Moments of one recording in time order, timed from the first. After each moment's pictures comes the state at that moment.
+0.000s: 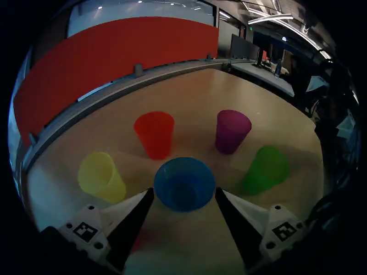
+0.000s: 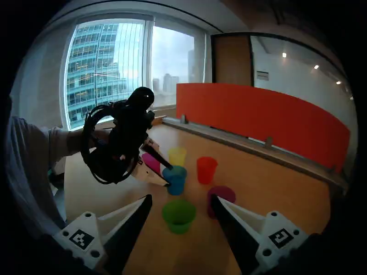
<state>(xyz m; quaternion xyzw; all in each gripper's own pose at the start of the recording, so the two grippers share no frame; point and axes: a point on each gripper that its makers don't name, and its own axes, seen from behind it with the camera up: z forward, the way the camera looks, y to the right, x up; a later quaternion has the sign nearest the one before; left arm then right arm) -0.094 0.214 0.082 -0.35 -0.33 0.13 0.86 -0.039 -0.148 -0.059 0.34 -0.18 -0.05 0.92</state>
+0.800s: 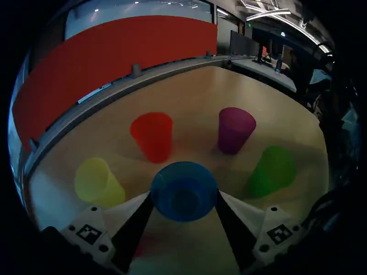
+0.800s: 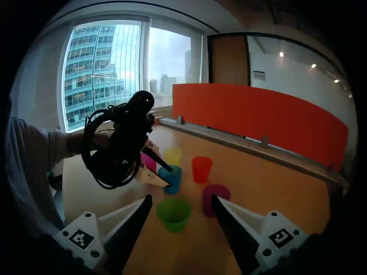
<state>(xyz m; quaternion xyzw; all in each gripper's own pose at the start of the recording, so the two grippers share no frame) -0.102 0.221 0.090 -0.35 -0.33 0.15 0.86 -0.039 -0.138 -0.058 0.34 -0.18 -0.05 0.92</state>
